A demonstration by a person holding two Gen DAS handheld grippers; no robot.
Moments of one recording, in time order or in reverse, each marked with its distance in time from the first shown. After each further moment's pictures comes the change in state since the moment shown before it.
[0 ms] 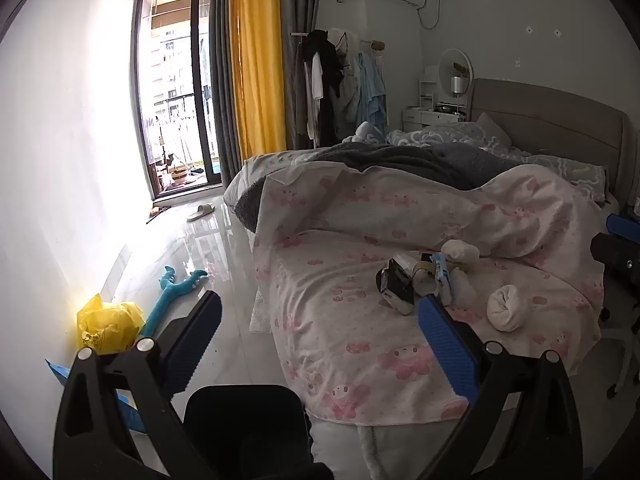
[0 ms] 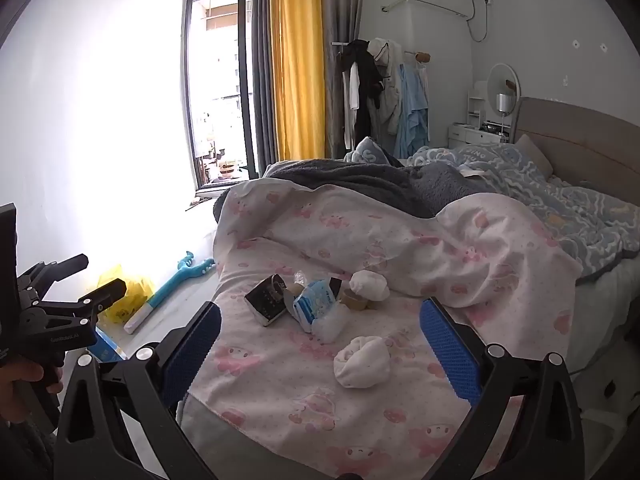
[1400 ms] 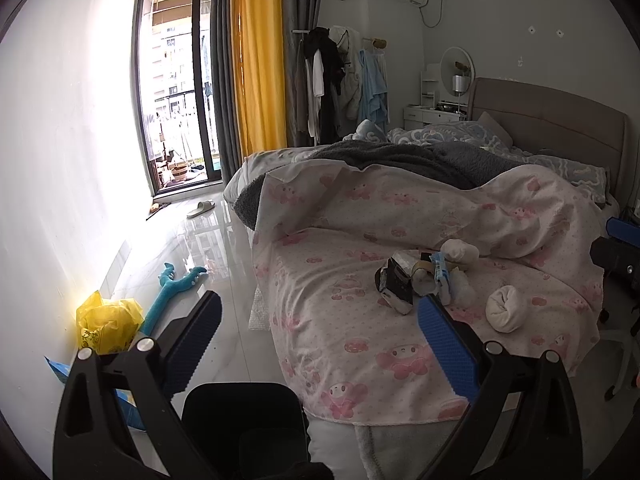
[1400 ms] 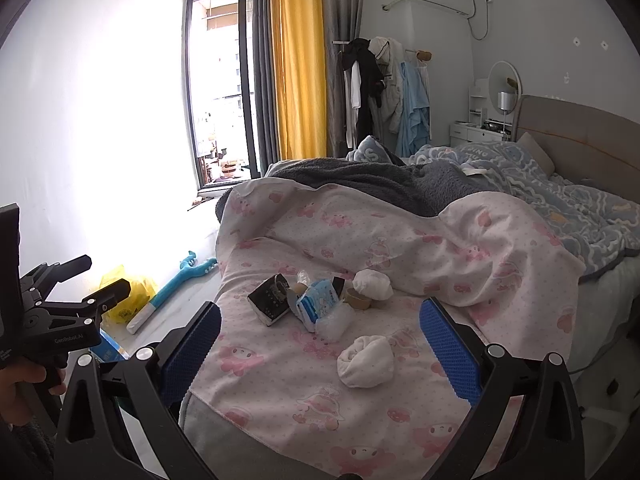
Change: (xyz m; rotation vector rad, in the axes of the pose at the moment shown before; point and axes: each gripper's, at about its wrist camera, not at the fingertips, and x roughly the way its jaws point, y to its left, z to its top) left arm 0.001 0.000 0.000 0.000 -0.003 -0.001; right arm 0.001 0.002 0.000 0.001 0.001 0.003
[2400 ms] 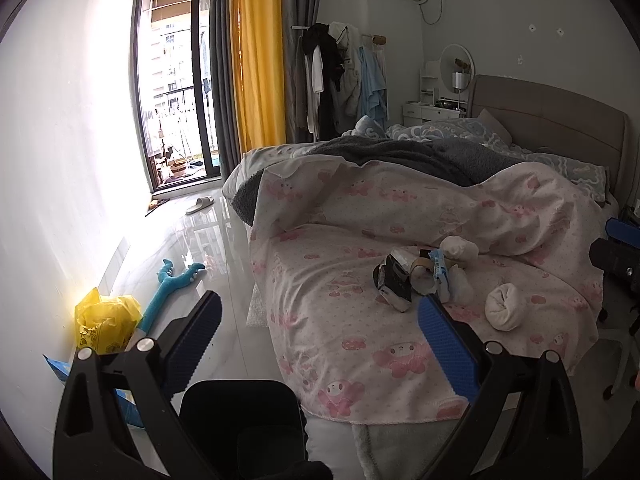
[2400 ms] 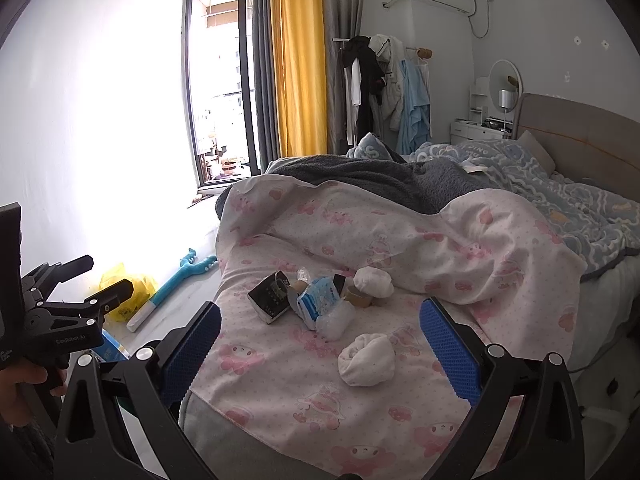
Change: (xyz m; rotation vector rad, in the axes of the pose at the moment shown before) left arm 0.001 -0.005 -0.001 -0.005 0.012 -0.003; right arm 0.003 0.001 -0.002 0.001 0.003 0.001
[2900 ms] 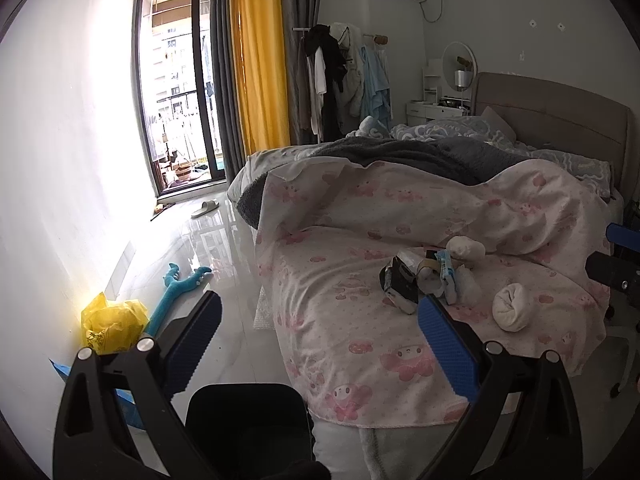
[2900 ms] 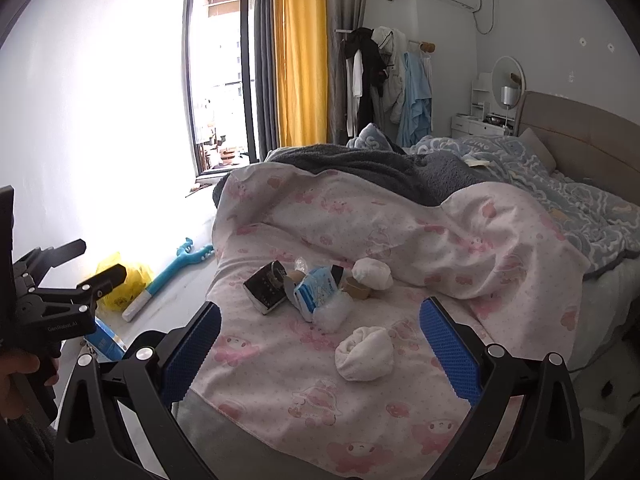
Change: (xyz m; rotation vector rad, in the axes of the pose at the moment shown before) left arm 0.006 0.000 0.001 0.011 0.000 0.022; right arm 0.016 0.001 -0.013 -0.011 0.044 0.003
